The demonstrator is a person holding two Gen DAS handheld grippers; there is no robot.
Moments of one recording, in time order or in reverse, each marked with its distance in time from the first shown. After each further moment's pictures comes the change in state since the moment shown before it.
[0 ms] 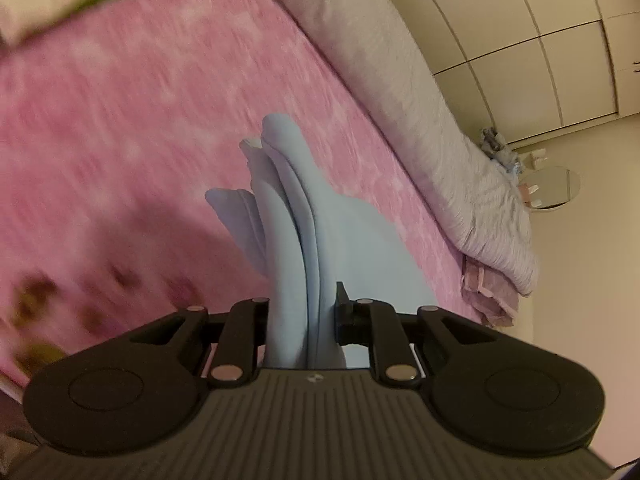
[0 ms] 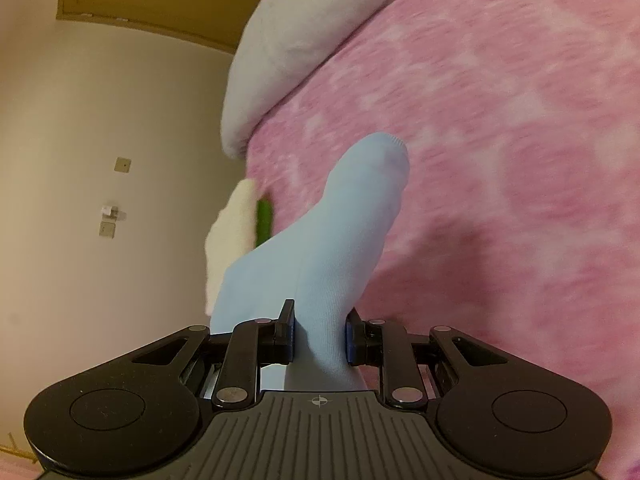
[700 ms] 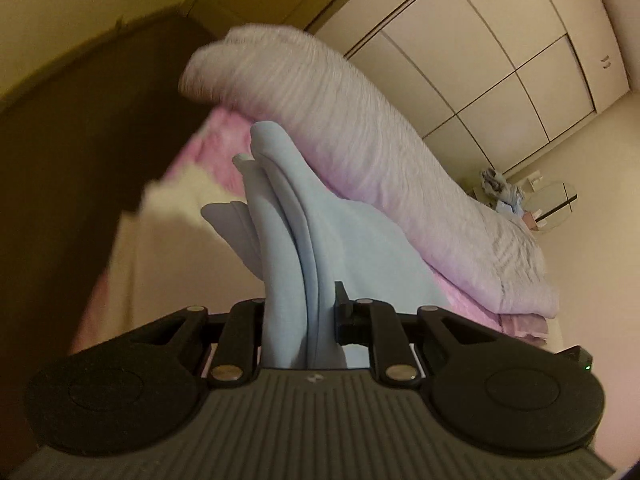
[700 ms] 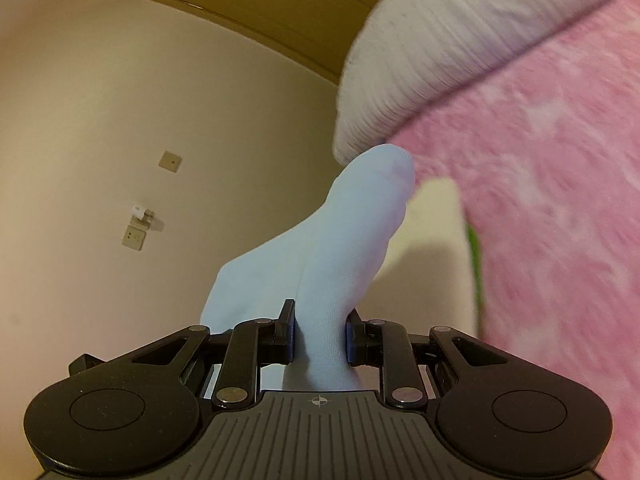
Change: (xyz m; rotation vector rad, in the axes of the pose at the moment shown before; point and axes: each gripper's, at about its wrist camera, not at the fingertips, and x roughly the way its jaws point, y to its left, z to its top) left arm -0.180 0.164 0.342 0.273 -0.167 0.026; right arm 0.358 0.266 0.002 -0.173 -0.157 0.120
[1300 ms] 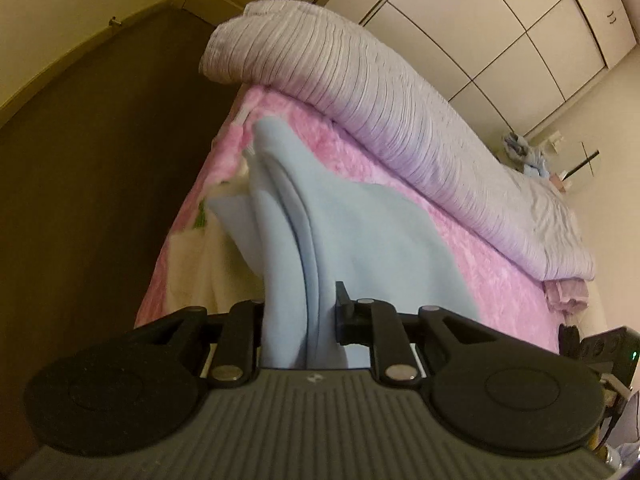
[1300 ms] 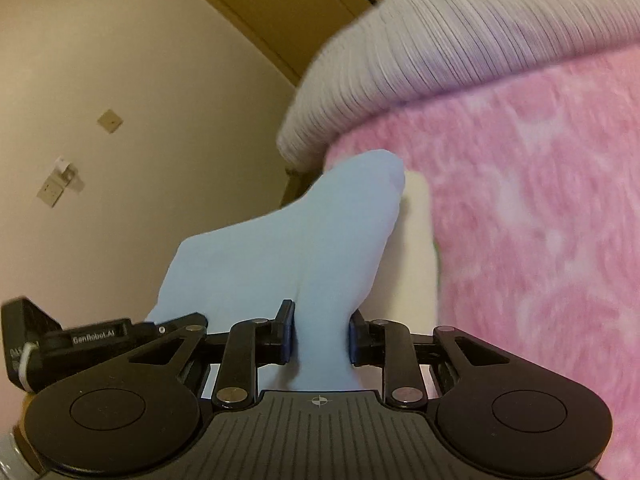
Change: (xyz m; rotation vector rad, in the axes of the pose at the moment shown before) left arm 0.066 0.088 -0.007 0.095 0.082 0.053; right arm 0.109 -0.037 -0.034 -0.202 -0.051 -0.252
